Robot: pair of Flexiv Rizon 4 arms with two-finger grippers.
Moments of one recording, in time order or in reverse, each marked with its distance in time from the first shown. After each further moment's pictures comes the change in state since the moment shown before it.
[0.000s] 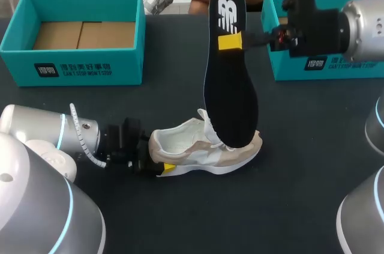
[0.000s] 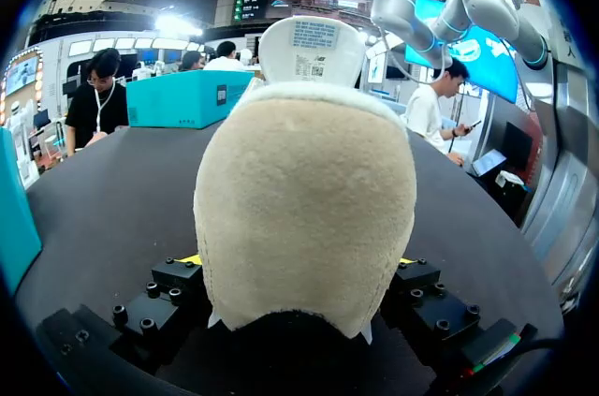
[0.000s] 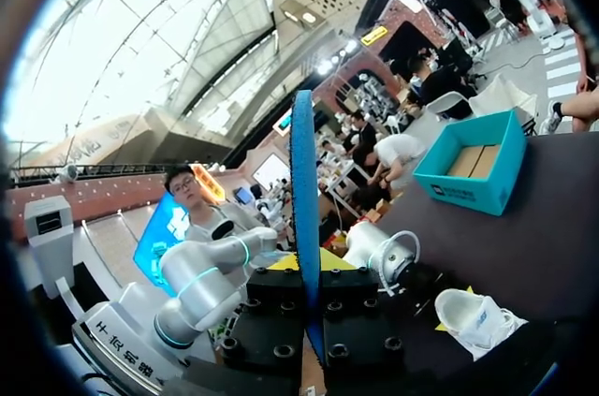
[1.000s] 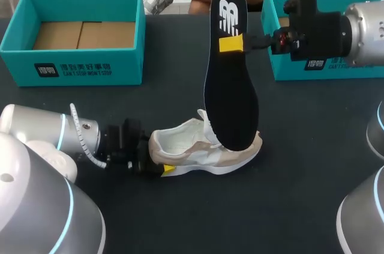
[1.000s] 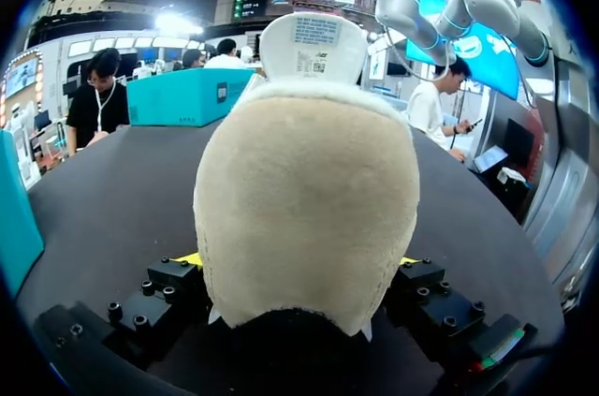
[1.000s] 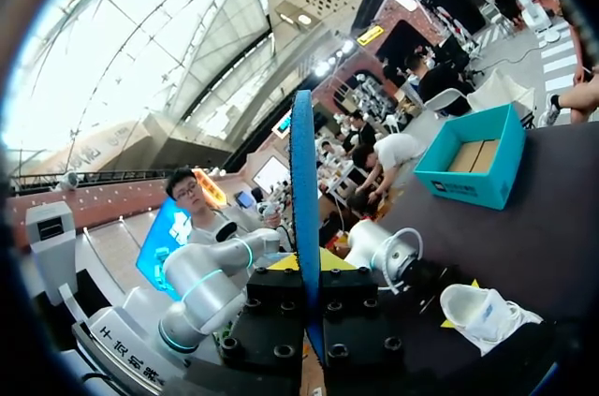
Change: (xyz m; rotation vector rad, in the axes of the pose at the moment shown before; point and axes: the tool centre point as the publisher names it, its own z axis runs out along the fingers) left arm 0.000 0.001 -0.001 -0.019 -0.013 0.005; right arm 0.004 -0.003 -0.001 -0.013 -0.002 0.016
